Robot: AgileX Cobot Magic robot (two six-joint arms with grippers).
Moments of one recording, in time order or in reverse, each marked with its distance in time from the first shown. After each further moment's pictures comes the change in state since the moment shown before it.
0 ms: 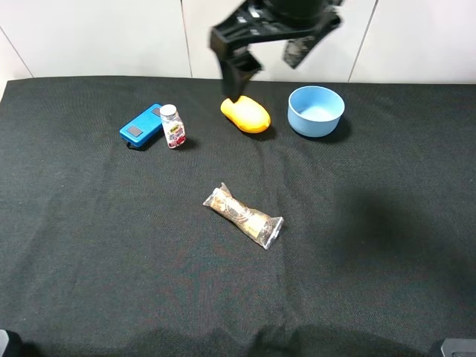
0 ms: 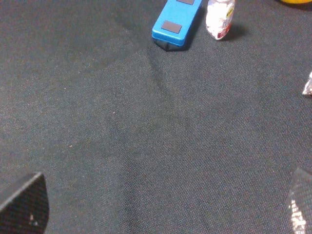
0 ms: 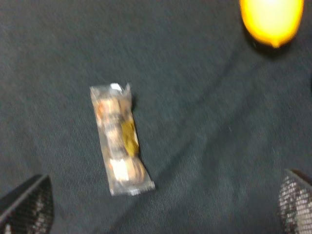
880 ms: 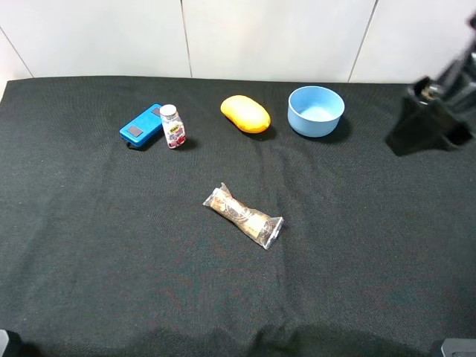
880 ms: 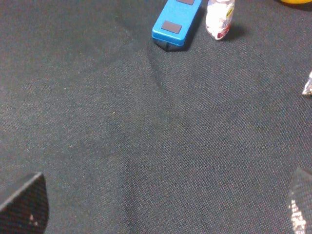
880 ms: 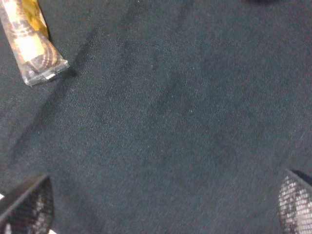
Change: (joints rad) left arm 0.000 0.000 0.000 0.000 0.000 0.000; right arm -0.110 -0.621 0.556 -0.129 0.000 0.035
